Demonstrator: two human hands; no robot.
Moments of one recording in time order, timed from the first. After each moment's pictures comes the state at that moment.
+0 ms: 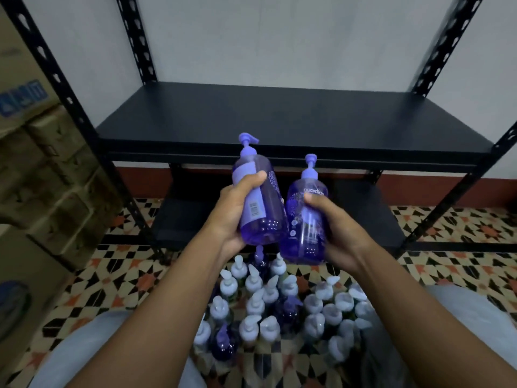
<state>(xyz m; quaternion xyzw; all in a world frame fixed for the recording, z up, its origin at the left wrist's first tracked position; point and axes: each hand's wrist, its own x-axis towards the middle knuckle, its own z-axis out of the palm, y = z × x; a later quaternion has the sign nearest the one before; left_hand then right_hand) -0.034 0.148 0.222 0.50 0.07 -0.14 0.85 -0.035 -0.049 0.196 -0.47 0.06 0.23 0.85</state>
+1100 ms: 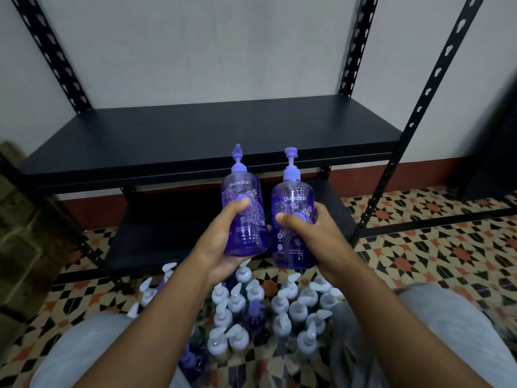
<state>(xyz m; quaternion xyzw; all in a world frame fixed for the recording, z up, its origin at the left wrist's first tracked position) -0.056 0.061 0.211 0.48 0.03 -0.24 0.84 -0.086 -0.122 0.205 -0.64 0.09 0.02 0.77</state>
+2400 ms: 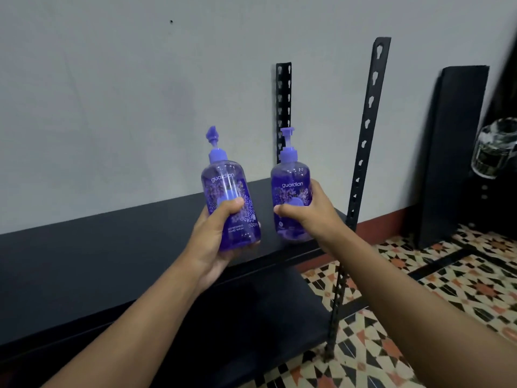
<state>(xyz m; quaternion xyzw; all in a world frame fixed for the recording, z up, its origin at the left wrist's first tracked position) 0.131 -0.085 0.310 0.52 -0.13 -0.15 0.83 0.103 -0.285 0.307 -0.74 0.05 -0.21 0.63</state>
